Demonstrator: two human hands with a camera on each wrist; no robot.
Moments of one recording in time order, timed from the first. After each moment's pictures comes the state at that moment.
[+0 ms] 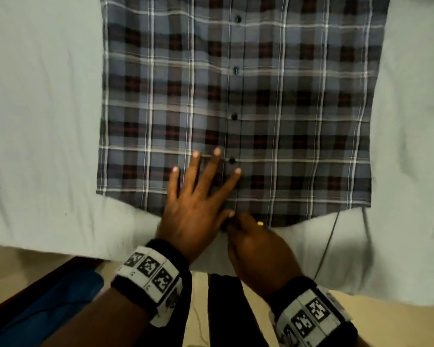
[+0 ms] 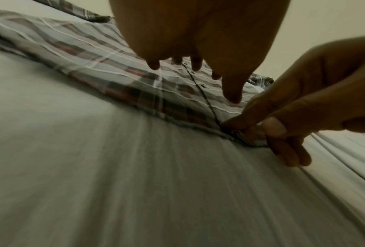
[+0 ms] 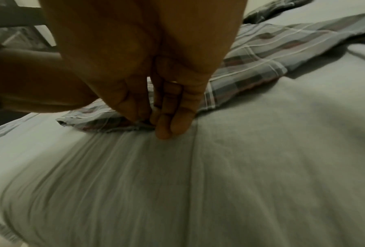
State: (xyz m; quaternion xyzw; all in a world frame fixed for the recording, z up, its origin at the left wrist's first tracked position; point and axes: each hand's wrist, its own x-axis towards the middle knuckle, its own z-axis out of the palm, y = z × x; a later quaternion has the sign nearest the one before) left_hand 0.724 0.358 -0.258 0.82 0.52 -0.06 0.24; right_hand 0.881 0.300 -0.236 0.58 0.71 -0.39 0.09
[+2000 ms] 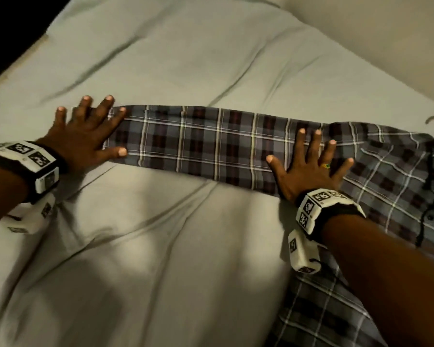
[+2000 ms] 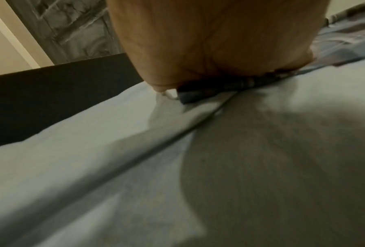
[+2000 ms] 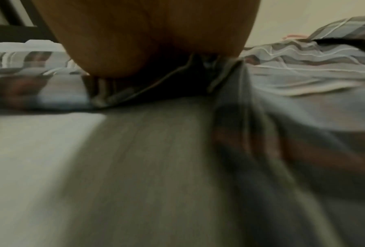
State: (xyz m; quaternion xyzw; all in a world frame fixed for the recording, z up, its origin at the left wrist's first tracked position) left_hand 0.143 0.703 -0.285 0.64 0.72 -0.16 0.20; right_hand 0.594 0.802 -0.286 0.67 0.70 -0.16 0.19
